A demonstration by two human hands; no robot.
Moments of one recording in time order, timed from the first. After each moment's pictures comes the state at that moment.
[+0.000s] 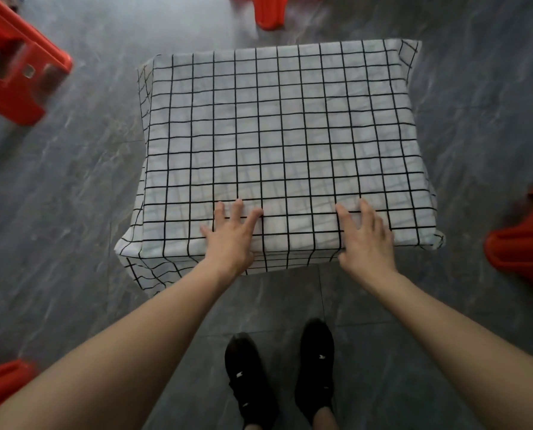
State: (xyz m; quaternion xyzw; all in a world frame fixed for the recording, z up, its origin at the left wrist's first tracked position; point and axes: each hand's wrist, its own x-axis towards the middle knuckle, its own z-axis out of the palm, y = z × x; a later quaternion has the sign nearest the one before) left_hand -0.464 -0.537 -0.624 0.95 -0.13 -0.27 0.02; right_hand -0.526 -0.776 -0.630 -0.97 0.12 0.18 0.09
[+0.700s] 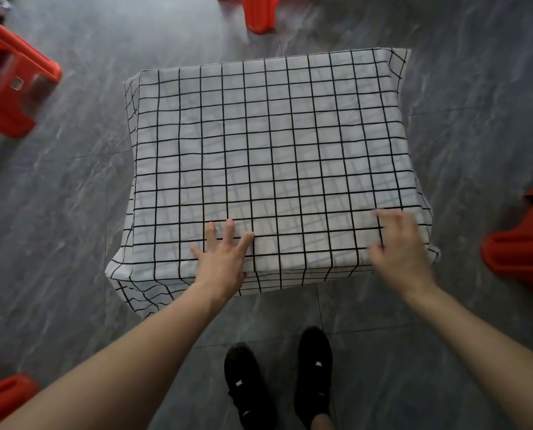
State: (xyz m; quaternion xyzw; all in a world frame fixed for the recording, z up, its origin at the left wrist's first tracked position) left_hand -0.459 -0.542 -0.626 0.94 -0.15 -0.29 -0.04; right_hand -0.523 -0.842 -0.620 -0.97 0.14 0.01 0.22
